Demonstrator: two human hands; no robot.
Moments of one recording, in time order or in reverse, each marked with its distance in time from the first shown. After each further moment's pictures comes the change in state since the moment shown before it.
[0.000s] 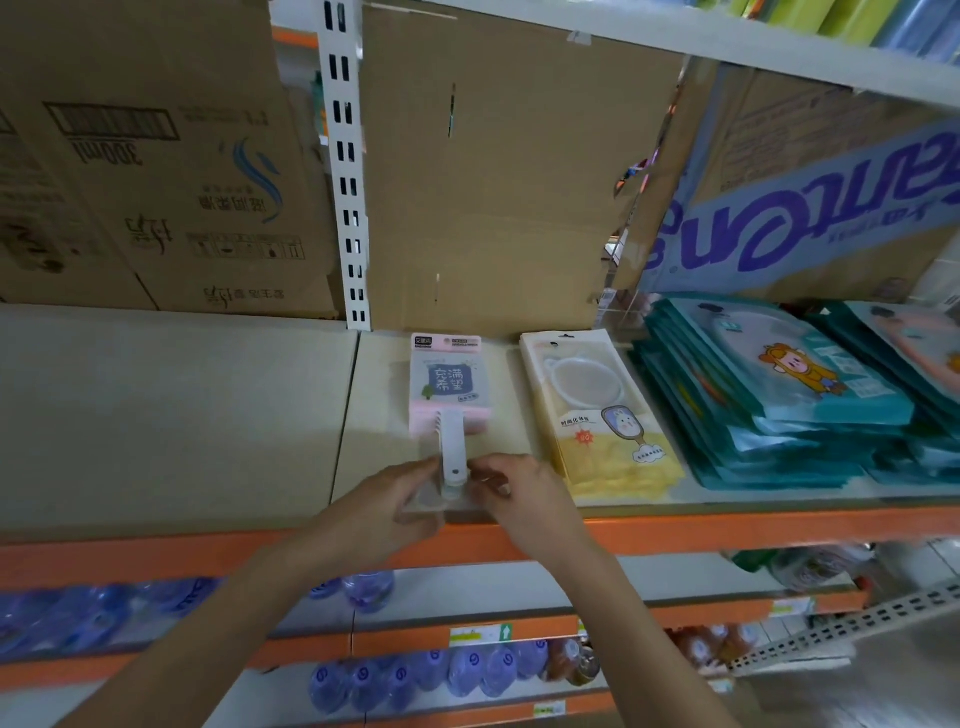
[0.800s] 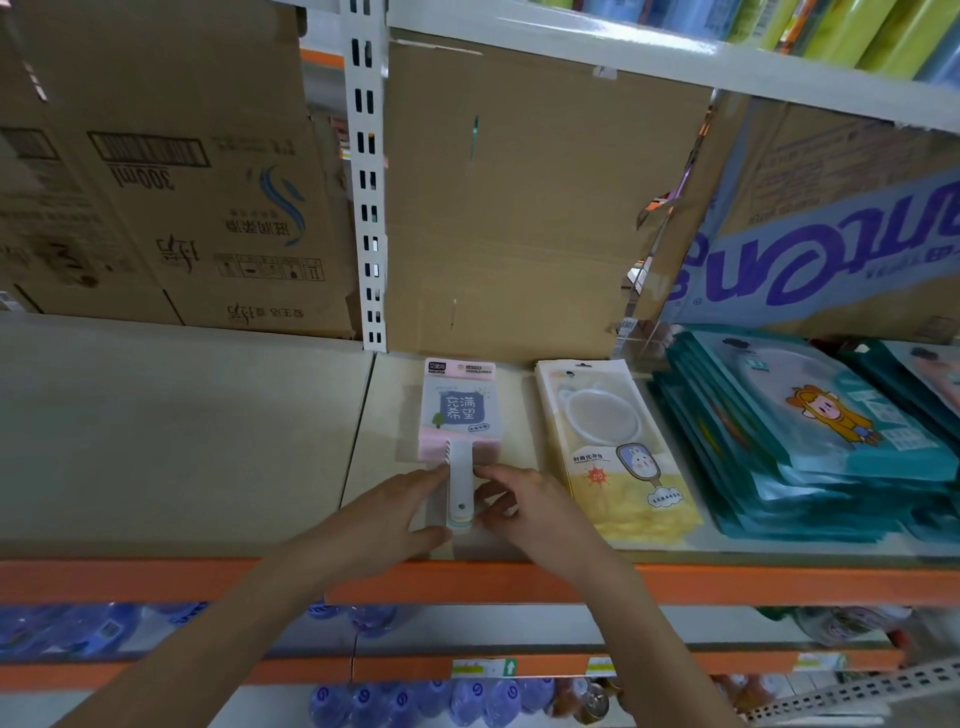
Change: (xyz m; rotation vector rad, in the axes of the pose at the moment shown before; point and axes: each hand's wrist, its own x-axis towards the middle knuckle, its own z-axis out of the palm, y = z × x) left_hand 0.019 0.003 -0.011 0.190 0.020 -0.001; right_hand 0.025 0.009 -0.016 0.047 -0.160 -0.106
